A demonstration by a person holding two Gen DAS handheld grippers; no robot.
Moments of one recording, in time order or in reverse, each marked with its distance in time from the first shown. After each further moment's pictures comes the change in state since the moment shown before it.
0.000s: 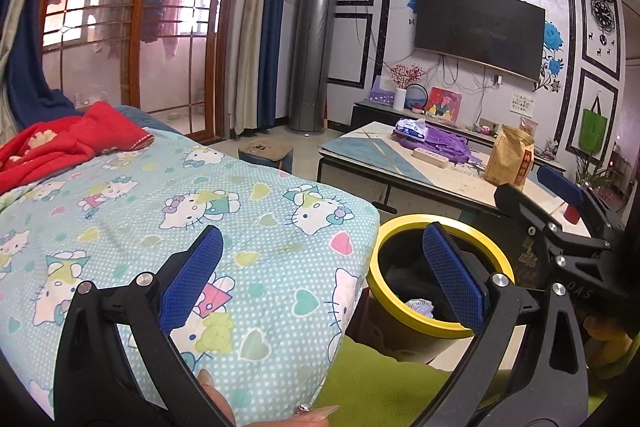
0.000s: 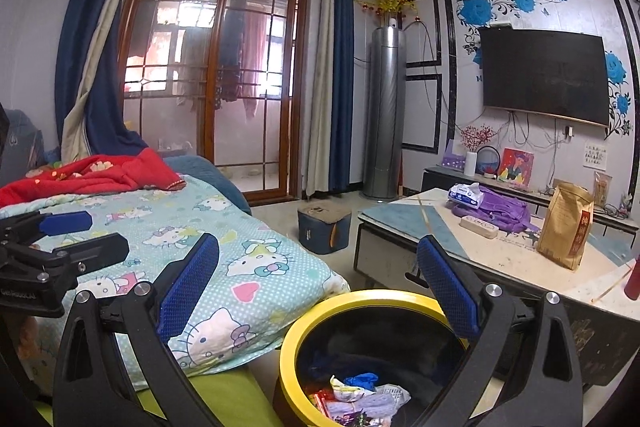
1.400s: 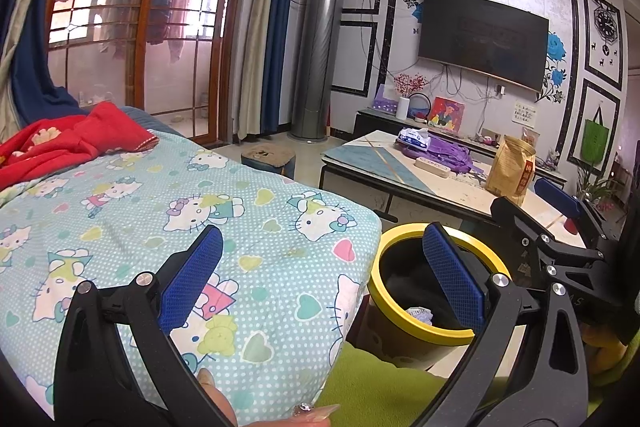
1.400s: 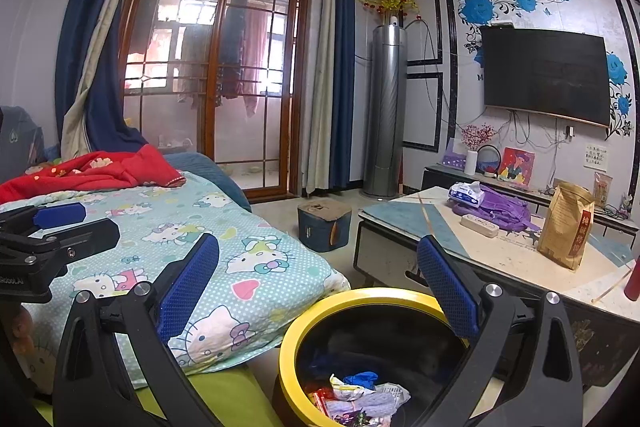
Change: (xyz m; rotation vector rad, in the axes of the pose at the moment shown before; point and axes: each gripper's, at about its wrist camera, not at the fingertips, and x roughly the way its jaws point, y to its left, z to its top) left arm -0.002 0.005 0.001 -0.022 -0.022 0.001; right arm 0.003 0.001 -0.004 -0.004 0.009 0.003
